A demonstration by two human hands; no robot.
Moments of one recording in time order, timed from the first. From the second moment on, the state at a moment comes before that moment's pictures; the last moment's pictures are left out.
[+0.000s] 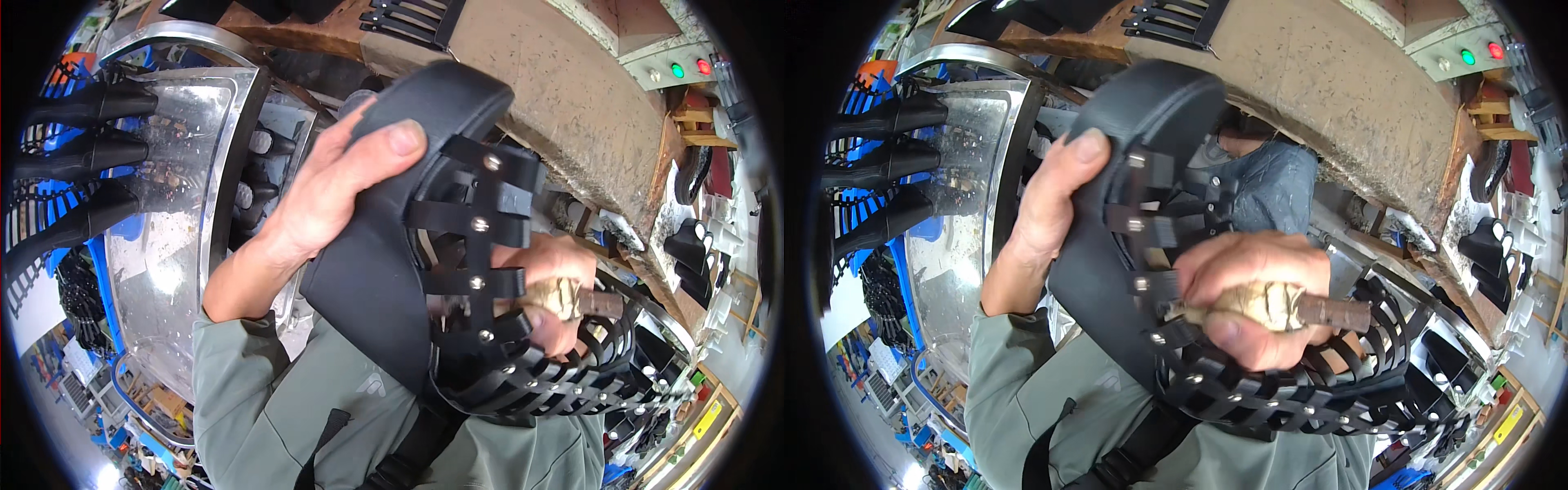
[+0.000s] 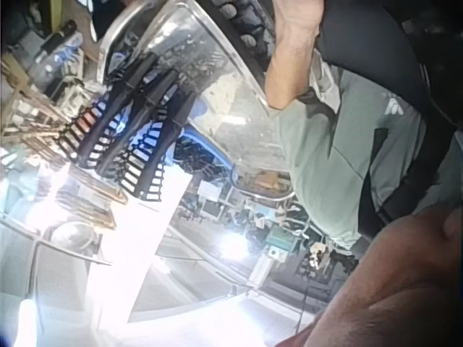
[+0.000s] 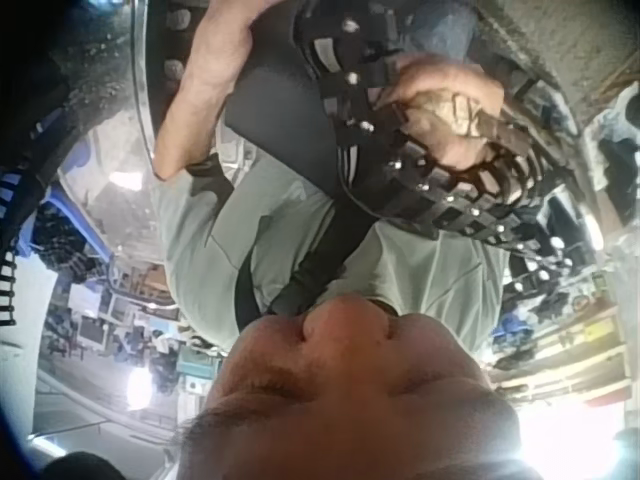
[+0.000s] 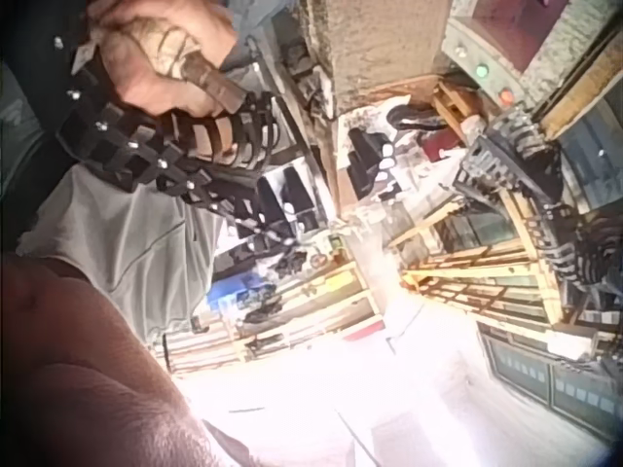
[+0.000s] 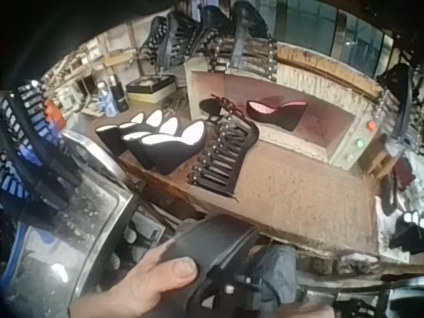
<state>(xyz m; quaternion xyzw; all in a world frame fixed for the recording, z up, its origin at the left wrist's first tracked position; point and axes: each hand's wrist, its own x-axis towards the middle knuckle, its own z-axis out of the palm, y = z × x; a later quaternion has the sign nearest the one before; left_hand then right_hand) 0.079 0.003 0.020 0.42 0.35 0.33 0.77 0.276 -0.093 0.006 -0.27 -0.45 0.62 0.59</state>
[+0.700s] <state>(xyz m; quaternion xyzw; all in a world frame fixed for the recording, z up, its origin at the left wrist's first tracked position) 0.096 0.016 0.024 0.50 0.25 0.31 0.77 0.291 -0.055 -0.025 -0.17 -0.71 0.19 0.66</state>
